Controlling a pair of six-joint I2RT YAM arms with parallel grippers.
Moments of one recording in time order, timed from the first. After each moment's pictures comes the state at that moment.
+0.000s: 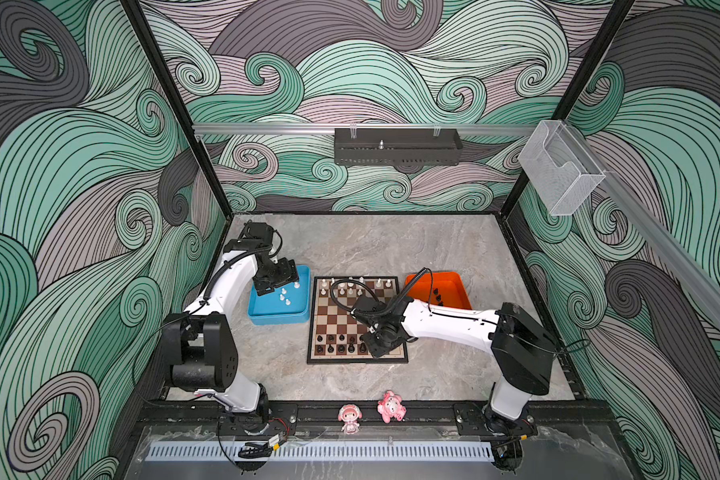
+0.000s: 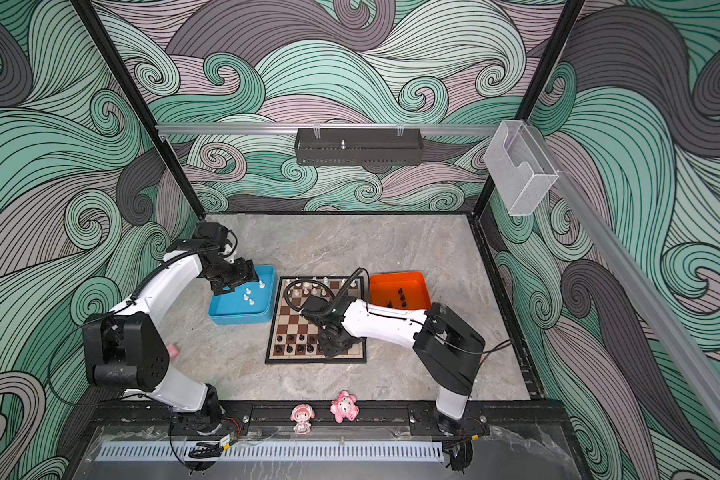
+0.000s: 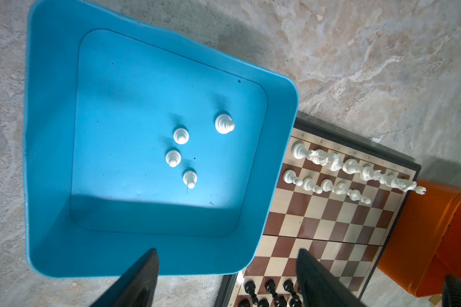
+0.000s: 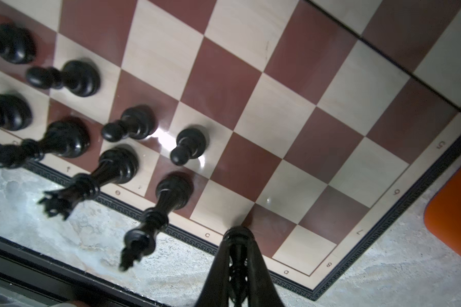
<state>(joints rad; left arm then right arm) -0.01 1.55 1.27 -1.00 0.18 -0.38 1.06 1.77 1.19 -0.85 0.01 0.50</state>
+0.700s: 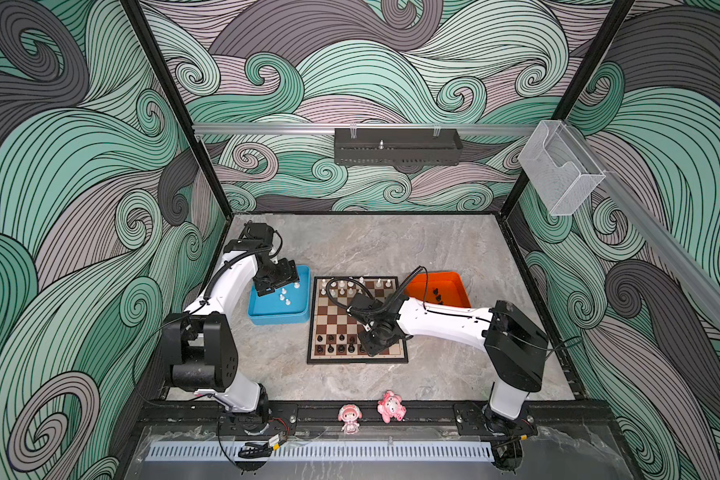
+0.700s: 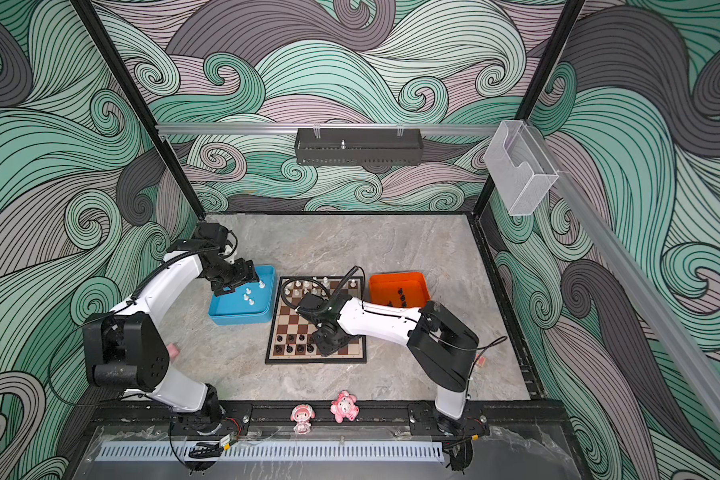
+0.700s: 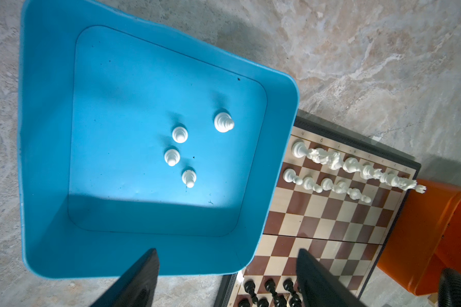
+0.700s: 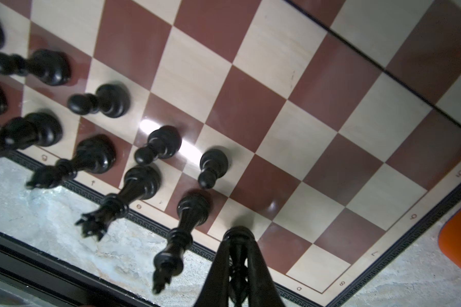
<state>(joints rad) -0.01 1.55 1.26 -1.00 0.19 -0.38 1.06 1.81 1.23 -0.84 0.00 0.49</state>
